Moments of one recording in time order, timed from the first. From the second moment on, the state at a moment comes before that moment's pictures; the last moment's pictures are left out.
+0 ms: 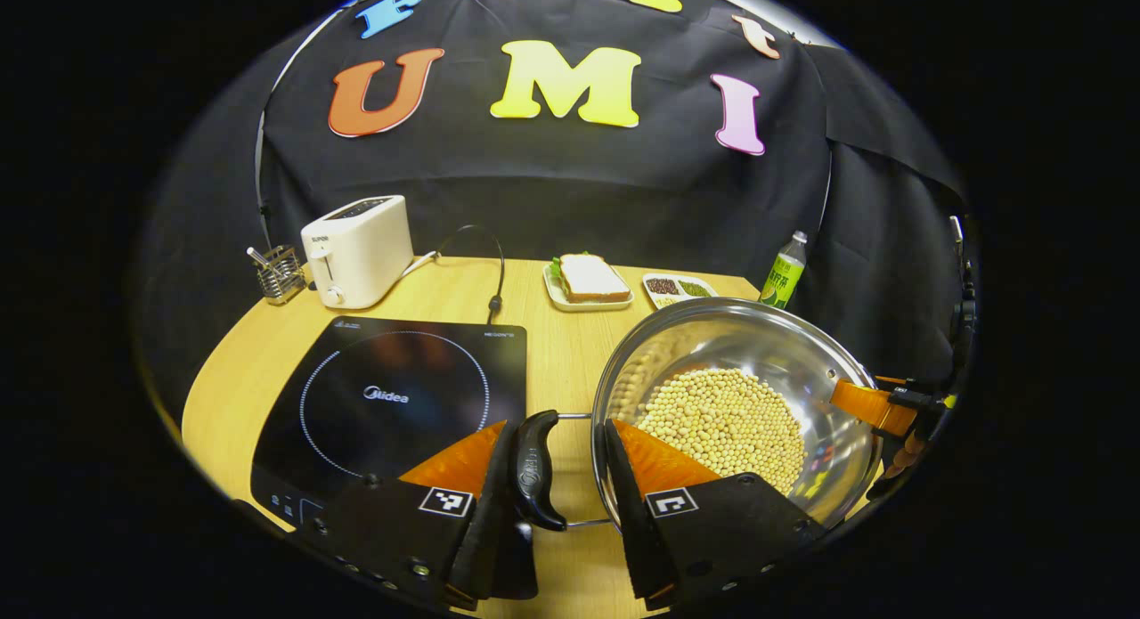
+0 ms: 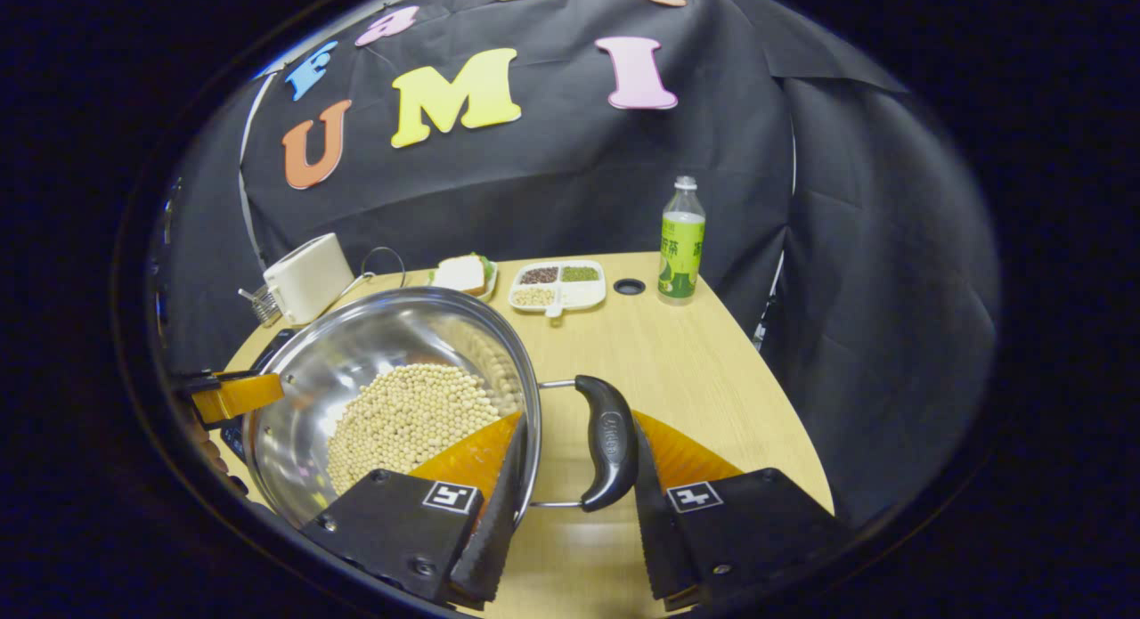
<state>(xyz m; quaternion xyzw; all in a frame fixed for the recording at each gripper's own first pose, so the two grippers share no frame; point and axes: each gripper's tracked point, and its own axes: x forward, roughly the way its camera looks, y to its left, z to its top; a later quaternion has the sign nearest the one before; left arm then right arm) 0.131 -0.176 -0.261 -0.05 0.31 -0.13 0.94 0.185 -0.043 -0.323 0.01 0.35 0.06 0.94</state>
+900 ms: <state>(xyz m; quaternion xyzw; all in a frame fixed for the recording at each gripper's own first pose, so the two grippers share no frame) 0.165 0.008 -0.208 -0.05 0.25 -0.04 0.97 0.198 0.156 -0.288 0.02 0.36 0.12 0.92</state>
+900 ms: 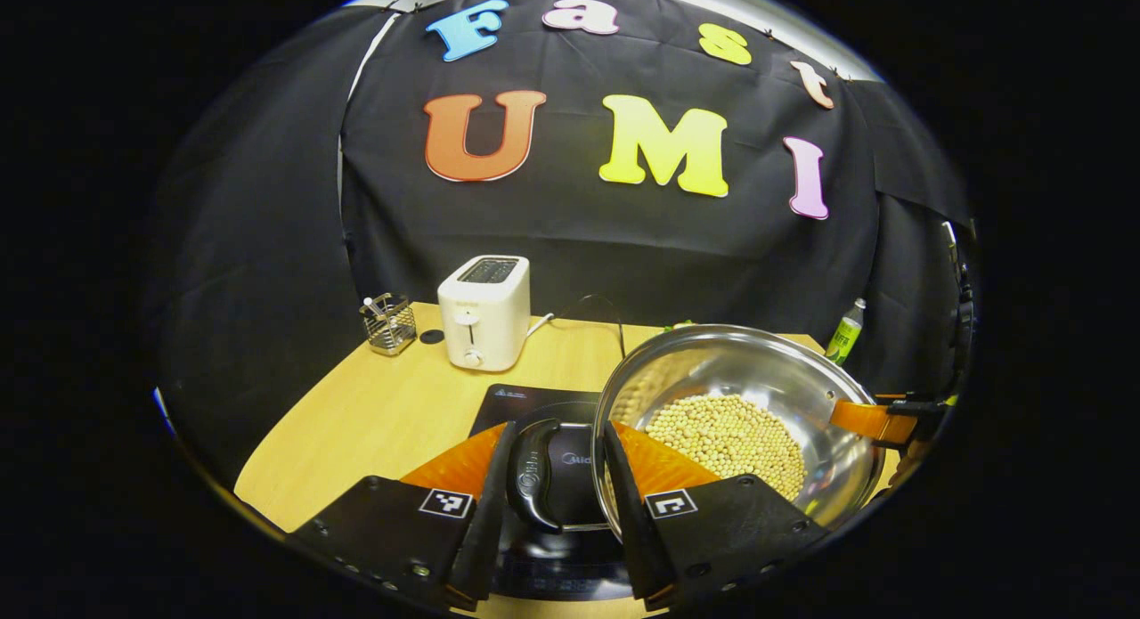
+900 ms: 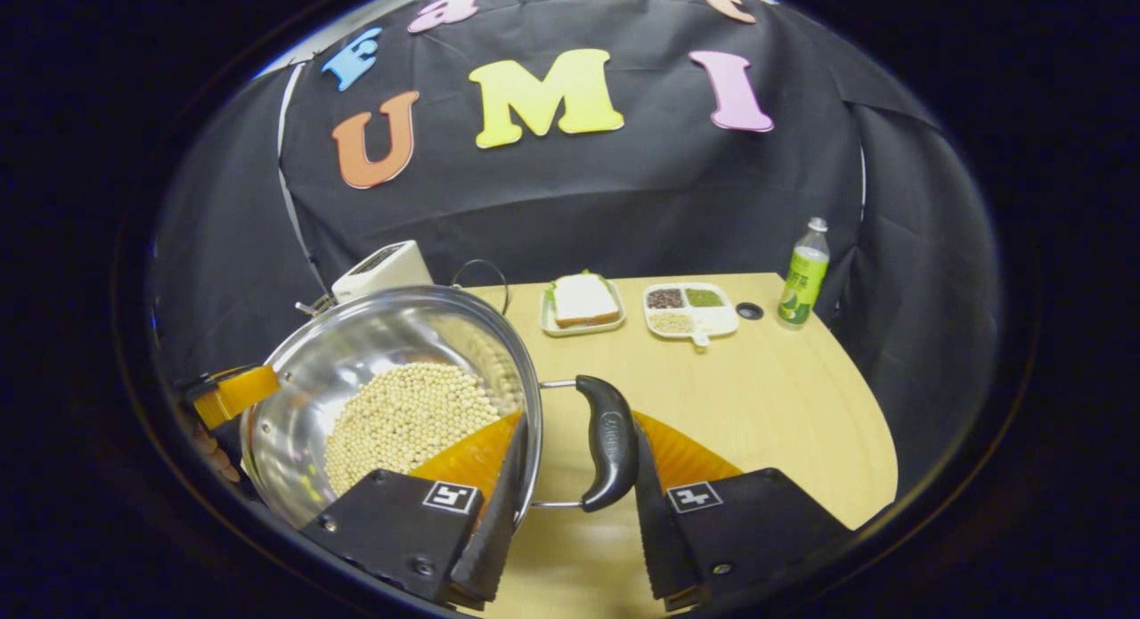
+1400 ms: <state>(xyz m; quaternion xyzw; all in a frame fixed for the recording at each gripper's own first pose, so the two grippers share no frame) 0.218 0.073 -0.234 -0.03 0.26 -0.03 0.96 0.236 0.238 -0.311 0.01 0.37 0.12 0.92</state>
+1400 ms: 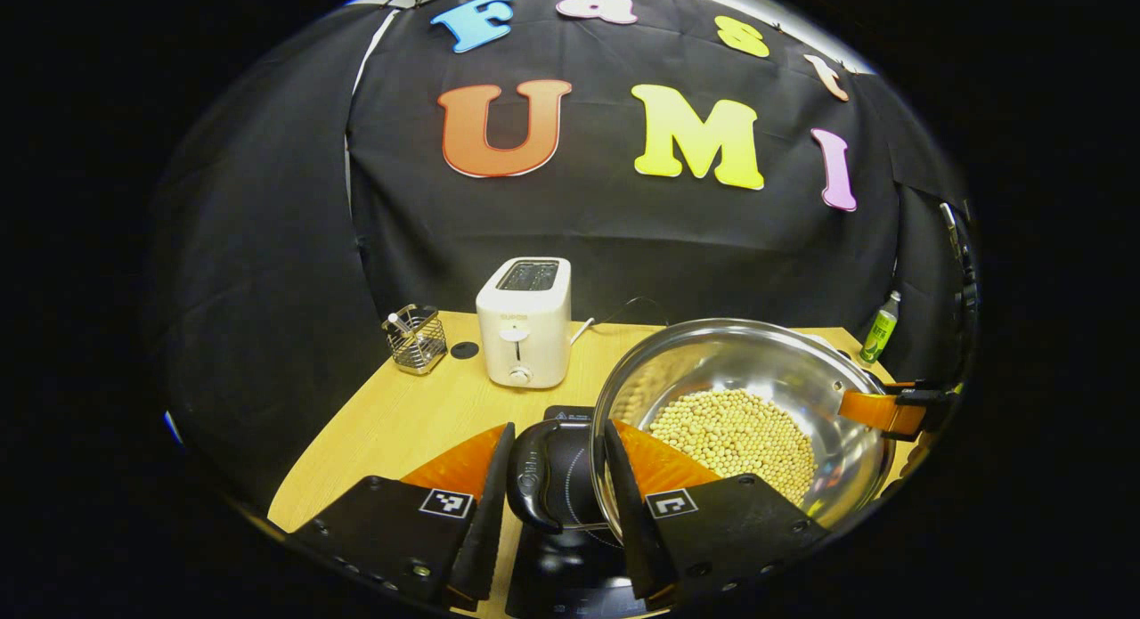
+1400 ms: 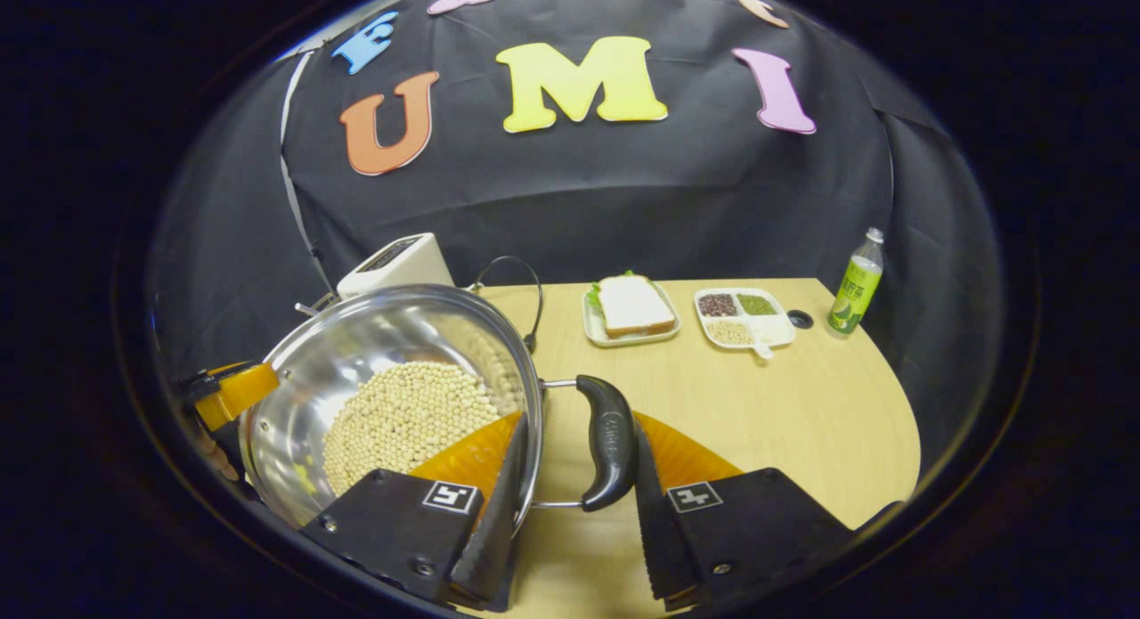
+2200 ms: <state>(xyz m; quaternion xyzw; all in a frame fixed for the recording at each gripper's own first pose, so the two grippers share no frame) 0.241 0.108 -0.300 0.00 0.26 0.00 0.96 0.252 0.279 -0.370 0.01 0.36 0.11 0.93</state>
